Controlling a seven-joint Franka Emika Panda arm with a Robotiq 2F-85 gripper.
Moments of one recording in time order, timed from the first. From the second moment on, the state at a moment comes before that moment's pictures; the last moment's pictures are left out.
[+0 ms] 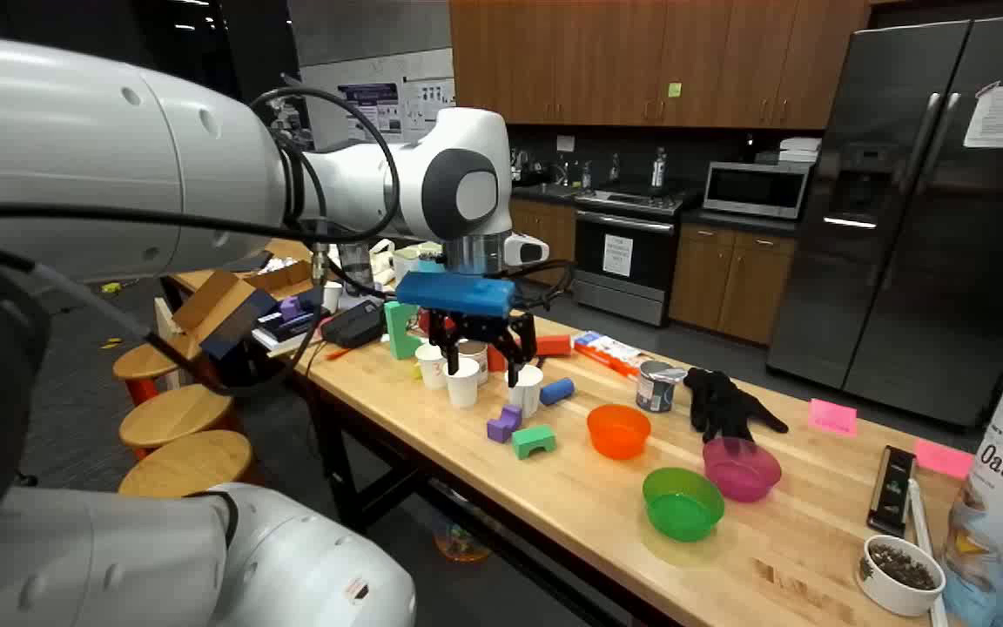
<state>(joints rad) 0.02 -0.73 -0.03 -2.50 -0.03 1.74 -0.12</state>
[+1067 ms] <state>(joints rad) 0.00 -0.71 -0.03 -2.48 -0.20 1.88 -0.13</state>
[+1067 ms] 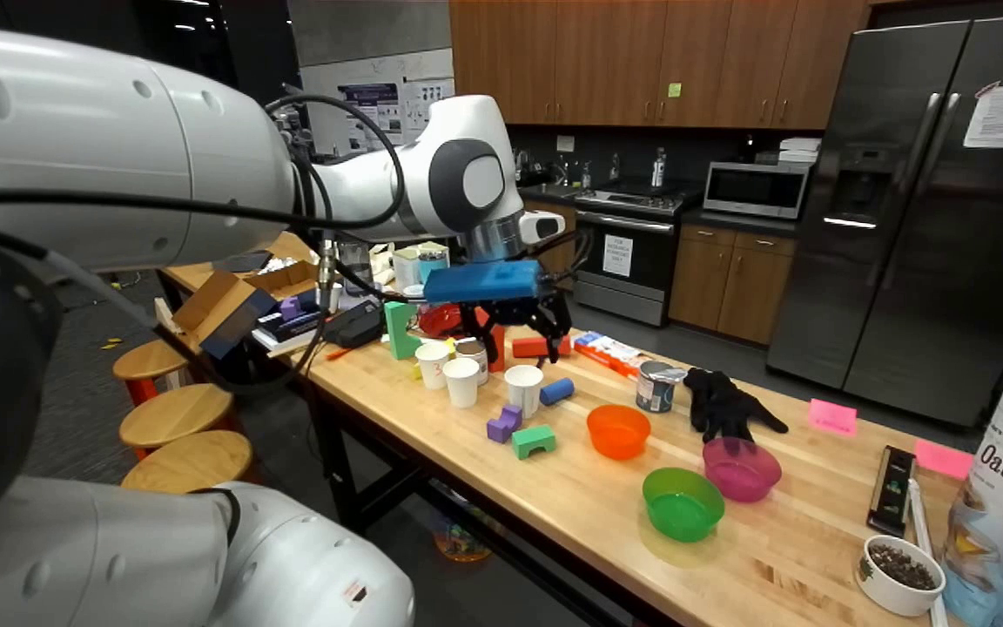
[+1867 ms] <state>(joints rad) 0.01 -0.40 -0.18 -2.30 -0.38 2.58 -0.52</state>
